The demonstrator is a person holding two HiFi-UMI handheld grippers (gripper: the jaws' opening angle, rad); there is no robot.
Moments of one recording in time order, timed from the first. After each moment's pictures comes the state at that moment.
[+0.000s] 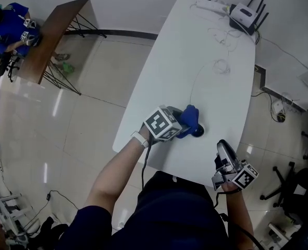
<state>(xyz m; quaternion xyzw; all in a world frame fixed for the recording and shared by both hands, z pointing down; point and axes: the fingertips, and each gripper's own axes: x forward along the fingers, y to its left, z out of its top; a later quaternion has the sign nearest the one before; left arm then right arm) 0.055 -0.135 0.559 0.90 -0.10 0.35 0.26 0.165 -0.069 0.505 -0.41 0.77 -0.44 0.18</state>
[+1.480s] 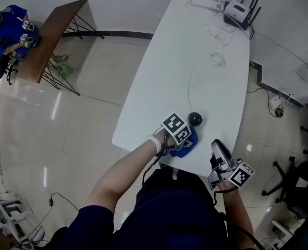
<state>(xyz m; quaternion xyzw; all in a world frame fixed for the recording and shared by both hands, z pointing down) 0.079 -0.021 0.639 0.78 -0.03 0.43 0.45 0.155 -0.031 0.515 -0.42 0.77 -0.45 0.18</state>
